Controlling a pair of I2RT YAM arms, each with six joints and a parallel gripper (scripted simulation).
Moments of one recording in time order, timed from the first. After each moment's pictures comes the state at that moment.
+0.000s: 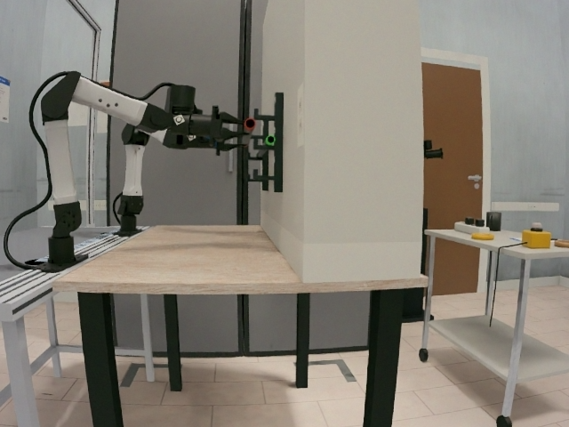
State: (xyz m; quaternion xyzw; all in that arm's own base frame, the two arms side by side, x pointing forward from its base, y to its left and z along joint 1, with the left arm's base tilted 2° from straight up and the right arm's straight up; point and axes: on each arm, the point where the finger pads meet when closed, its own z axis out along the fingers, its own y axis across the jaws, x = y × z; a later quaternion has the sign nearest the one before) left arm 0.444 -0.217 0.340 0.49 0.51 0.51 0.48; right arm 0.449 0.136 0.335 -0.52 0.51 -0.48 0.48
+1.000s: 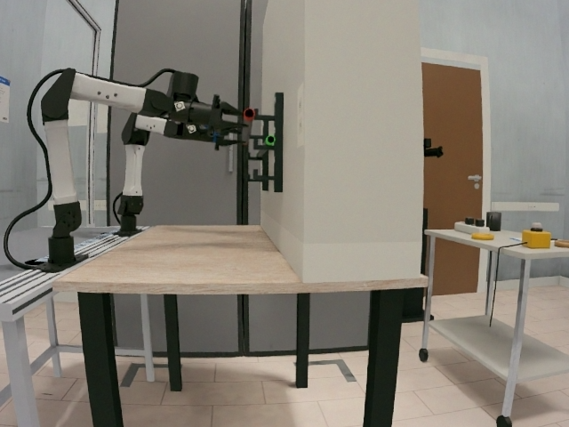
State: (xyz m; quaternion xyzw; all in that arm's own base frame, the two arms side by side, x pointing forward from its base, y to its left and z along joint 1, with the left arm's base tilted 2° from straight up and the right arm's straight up) left arm 0.443 -0.219 0.350 0.52 0.52 0.50 0.45; right arm 0.447 0.136 0.357 -0.55 0.53 -0.47 0.45
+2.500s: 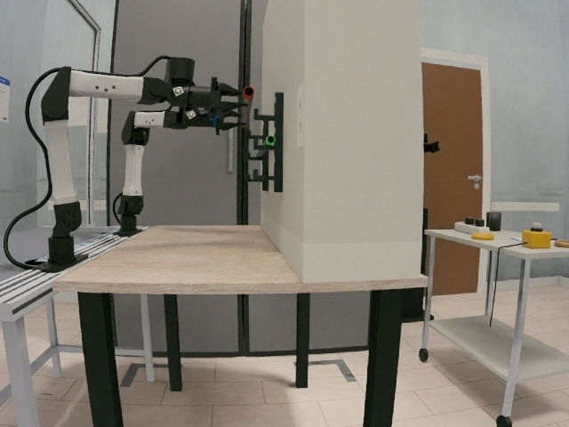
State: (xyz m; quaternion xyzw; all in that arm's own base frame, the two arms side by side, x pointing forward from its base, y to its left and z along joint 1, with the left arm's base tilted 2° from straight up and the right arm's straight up) left arm 0.440 -0.221 0.410 0.50 0.50 0.52 0.48; right arm 0.445 0.135 0.410 -0.52 0.51 -0.49 0.48
